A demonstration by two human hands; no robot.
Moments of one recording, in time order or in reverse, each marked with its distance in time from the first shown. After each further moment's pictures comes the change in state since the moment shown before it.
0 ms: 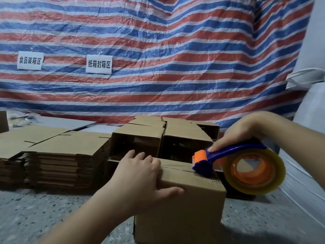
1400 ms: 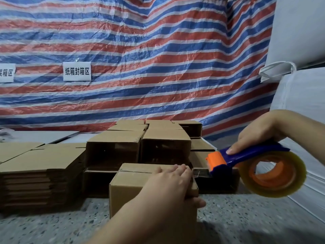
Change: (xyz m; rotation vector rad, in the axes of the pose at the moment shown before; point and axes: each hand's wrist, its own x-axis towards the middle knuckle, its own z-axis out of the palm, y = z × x) left_hand 0.039 0.094 -0.008 -0.163 -0.148 0.253; right_hand -0.028 0.094 0.013 0.073 -0.054 -0.004
